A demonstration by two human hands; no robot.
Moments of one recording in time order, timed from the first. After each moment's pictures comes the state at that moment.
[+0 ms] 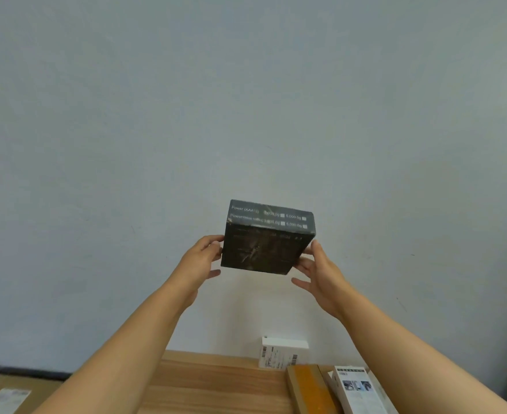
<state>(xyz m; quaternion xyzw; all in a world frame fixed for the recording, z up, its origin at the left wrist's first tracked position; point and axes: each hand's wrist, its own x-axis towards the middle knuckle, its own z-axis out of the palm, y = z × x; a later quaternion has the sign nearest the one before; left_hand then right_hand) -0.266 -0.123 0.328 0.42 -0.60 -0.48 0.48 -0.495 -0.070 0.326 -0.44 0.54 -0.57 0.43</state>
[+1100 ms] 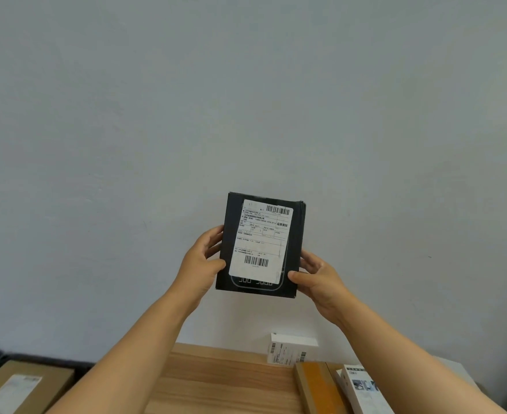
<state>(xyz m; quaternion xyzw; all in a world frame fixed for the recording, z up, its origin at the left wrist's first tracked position) -0.238 -0.128 0.317 0.35 -0.61 -0.46 0.53 -0.470 -0.087 0.308 -0.46 0.51 -0.58 0.45</state>
